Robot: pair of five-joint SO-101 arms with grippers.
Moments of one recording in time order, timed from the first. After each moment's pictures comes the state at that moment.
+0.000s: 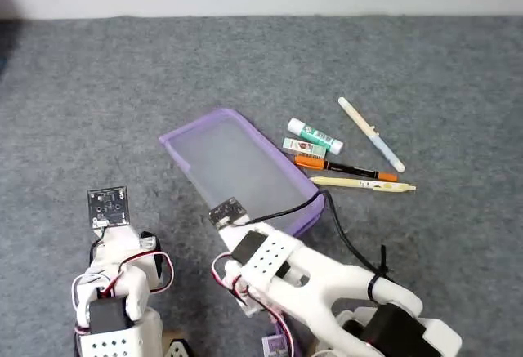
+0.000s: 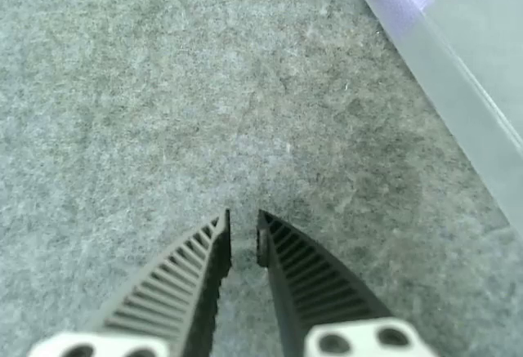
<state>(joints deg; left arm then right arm) -13.1 -103.4 96.9 72.0 5.4 -56.4 -12.9 51.1 70.2 -21.5</state>
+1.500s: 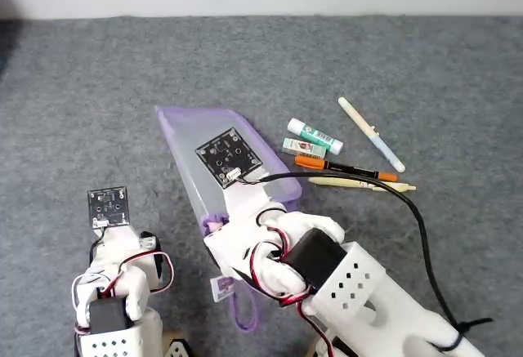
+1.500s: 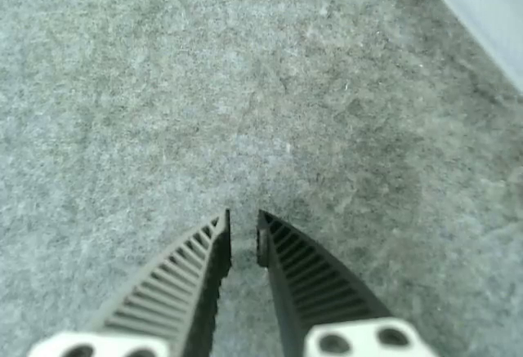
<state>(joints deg) -13.1 -103.4 96.9 72.0 5.4 -52.8 -42.5 33.8 71.9 -15.8</state>
